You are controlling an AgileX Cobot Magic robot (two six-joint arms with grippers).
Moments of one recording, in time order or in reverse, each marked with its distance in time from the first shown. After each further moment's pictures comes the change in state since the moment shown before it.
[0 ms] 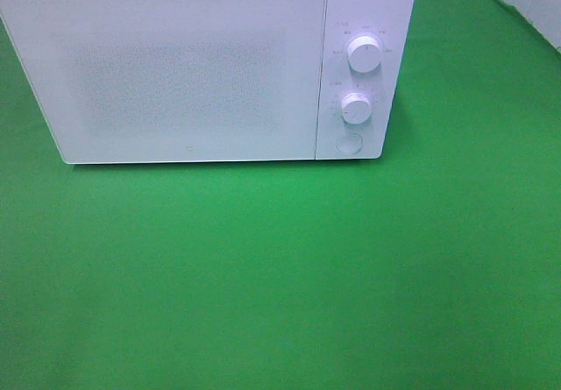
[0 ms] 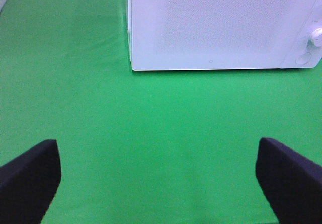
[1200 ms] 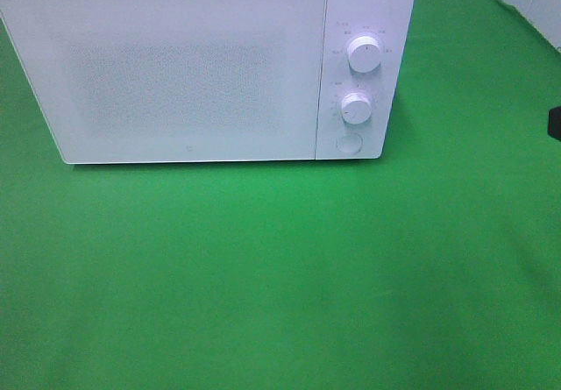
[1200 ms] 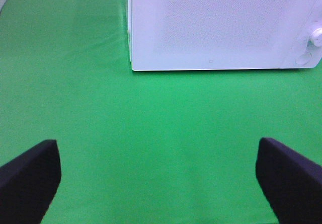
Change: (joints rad) left arm 0.000 0.000 0.000 0.000 0.000 0.000; right arm 0.000 0.588 0.084 0.000 -0.583 0.006
